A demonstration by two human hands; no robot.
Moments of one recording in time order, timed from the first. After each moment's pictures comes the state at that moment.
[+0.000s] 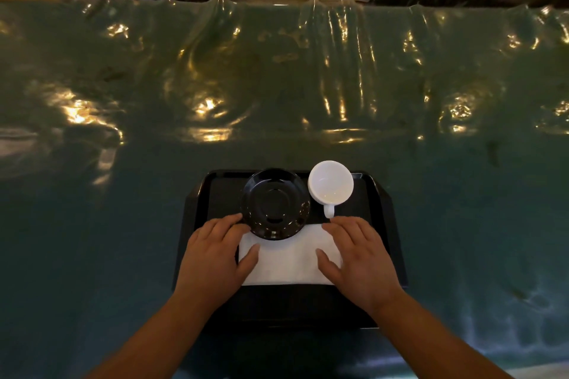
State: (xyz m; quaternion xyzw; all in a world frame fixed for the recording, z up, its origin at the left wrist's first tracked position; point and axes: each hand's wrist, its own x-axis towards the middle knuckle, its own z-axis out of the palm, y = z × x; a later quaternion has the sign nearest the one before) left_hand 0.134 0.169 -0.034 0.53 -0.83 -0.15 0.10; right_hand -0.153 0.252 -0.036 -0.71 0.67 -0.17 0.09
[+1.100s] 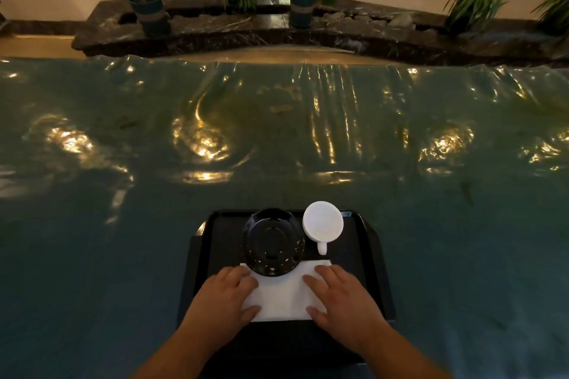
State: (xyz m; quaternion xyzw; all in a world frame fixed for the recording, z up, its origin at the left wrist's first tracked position) left_hand 0.136 0.171 -0.025 0.42 -0.89 -0.16 -0.03; right_hand -0.149 0.257 -0.030 -0.79 0.61 -0.03 0.09
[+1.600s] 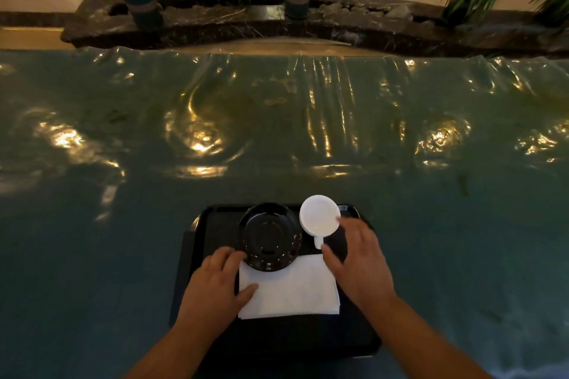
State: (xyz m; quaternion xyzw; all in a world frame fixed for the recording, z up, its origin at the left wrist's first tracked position) left_hand 0.128 0.165 -0.028 0.52 -0.83 -0.20 0.04; right_hand -0.173 0.219 -0.001 -0.58 0.76 -0.25 0.15
